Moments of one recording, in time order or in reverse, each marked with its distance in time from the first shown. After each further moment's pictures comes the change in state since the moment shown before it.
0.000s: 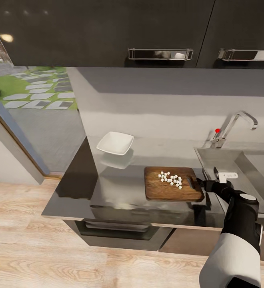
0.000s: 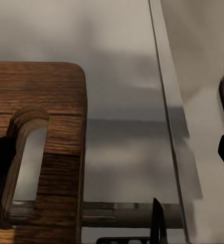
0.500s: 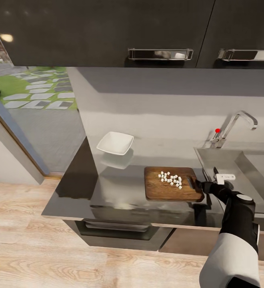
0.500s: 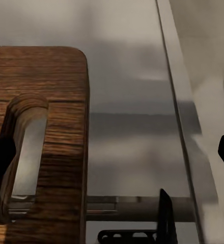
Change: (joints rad) left arm 0.000 0.000 0.001 0.001 0.000 0.001 0.001; right arm 0.000 -0.001 0.000 0.041 0.000 -0.001 -0.028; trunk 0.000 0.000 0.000
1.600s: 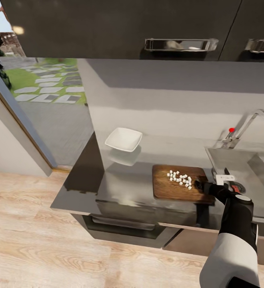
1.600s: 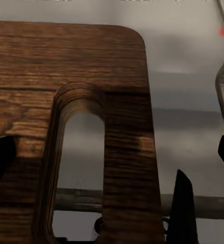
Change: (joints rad) left arm 0.000 0.000 -0.001 0.000 0.000 0.000 -0.001; right arm 0.000 -0.002 0.000 0.023 -0.001 -0.001 -0.031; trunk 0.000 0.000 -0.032
